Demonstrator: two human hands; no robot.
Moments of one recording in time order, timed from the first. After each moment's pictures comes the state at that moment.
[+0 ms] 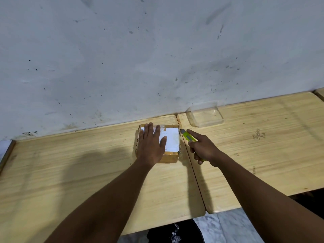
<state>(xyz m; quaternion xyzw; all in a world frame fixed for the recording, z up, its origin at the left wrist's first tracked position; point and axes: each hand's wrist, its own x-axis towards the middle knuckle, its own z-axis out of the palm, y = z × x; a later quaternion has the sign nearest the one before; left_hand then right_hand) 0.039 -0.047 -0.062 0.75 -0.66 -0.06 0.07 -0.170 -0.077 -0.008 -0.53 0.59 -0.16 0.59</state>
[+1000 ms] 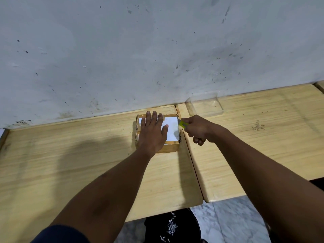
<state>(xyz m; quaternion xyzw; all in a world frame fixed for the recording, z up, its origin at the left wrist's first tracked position) 0.032 -0.055 -0.068 0.74 -0.67 -0.07 0.07 -0.147 -0.104 0.023 -0.58 0.59 -0.01 0.56</state>
